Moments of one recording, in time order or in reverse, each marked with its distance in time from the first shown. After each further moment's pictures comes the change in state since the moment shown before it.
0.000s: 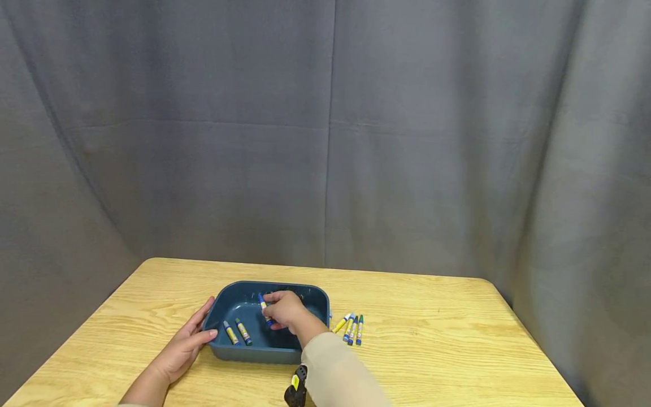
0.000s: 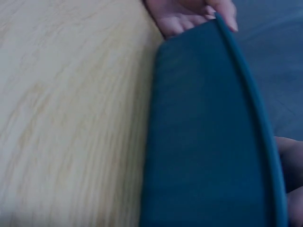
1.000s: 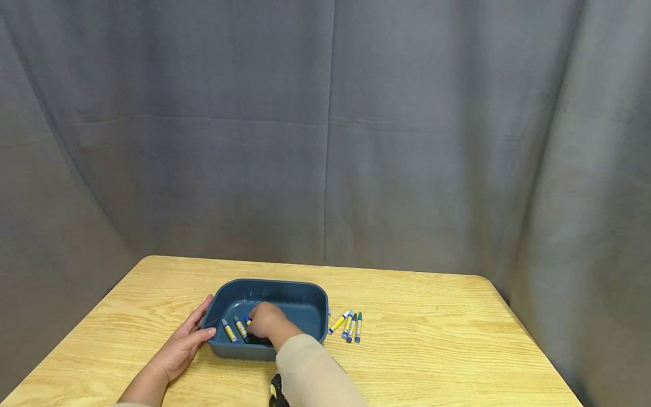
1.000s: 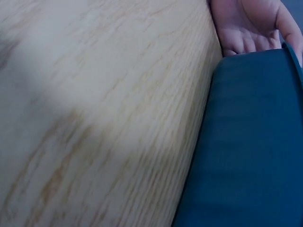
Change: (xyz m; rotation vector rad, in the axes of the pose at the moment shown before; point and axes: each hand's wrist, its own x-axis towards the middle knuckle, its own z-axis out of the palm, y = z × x) left_hand 0.001 0.001 0.000 0.003 -0.021 0.001; right_hand 0.002 -0.004 0.040 -0.595 -0.002 -0.017
